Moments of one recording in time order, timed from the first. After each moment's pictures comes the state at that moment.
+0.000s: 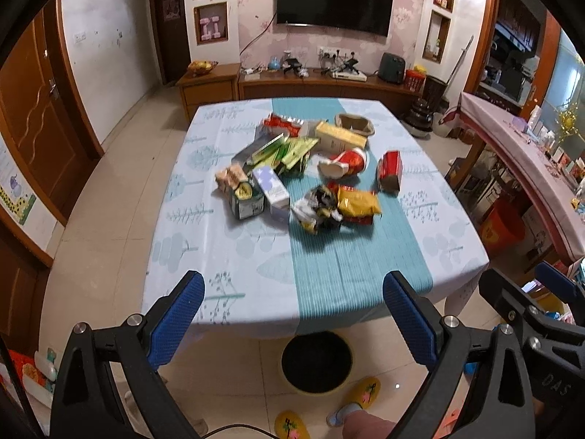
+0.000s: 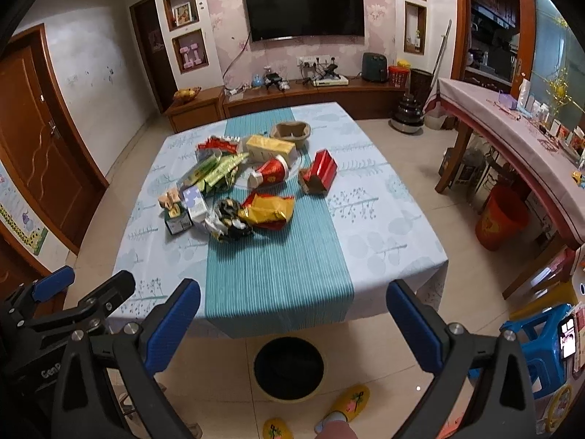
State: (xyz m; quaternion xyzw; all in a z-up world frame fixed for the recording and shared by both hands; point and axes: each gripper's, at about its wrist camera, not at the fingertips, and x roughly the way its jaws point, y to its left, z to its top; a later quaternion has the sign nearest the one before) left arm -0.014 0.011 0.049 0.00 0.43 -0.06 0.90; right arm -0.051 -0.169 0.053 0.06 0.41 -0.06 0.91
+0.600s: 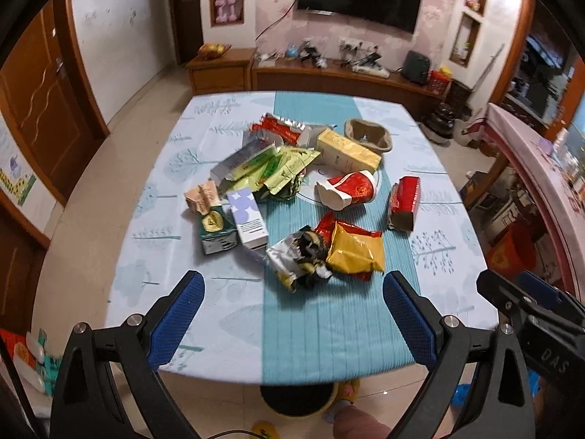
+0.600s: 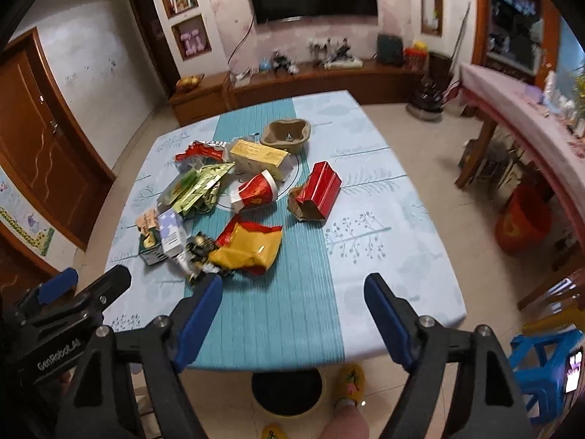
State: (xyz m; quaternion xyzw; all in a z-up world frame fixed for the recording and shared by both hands) left arm 0.100 -0.052 0.014 -0.03 0.47 -0.01 0.88; right arm 0.074 -0.242 0.025 0.08 0.46 -0.02 0.88
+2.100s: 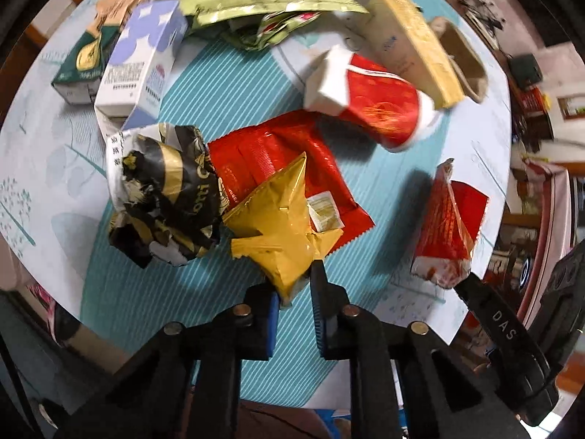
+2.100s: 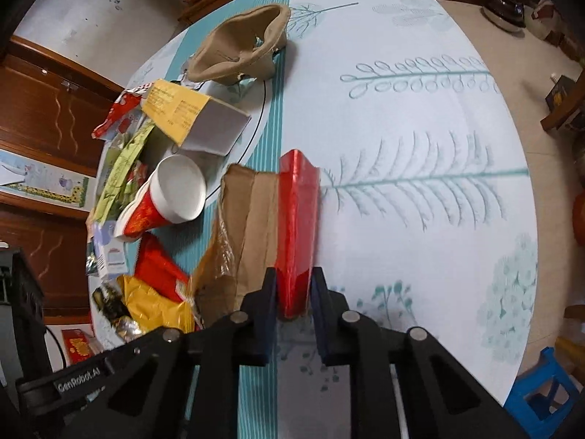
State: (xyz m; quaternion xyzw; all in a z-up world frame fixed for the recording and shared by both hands) left arm 0.217 -0.128 -0.127 -0.27 0.66 0.08 0.69; right arm 0.267 -0.336 -0.131 0.14 0.64 0.12 0.74
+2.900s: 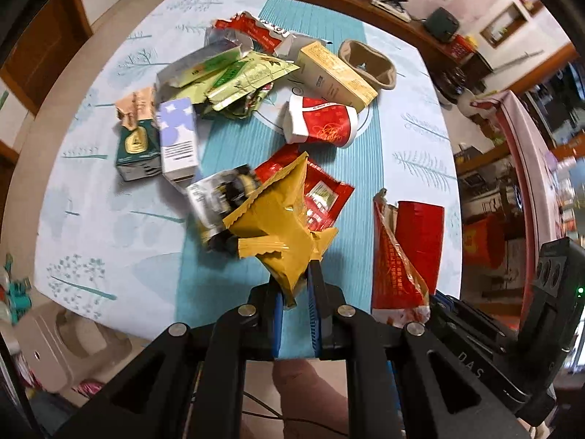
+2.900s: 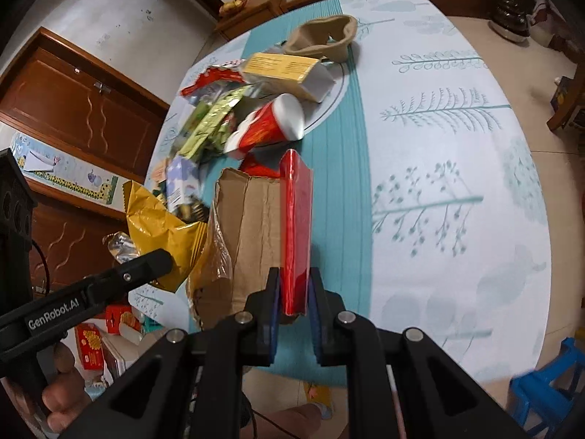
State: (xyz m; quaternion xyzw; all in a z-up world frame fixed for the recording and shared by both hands) left arm 0.149 -0.076 -0.042 -0.14 0.60 -0.05 0.79; right arm 0.143 -0.282 -0.068 0.16 0.59 0.15 0.78
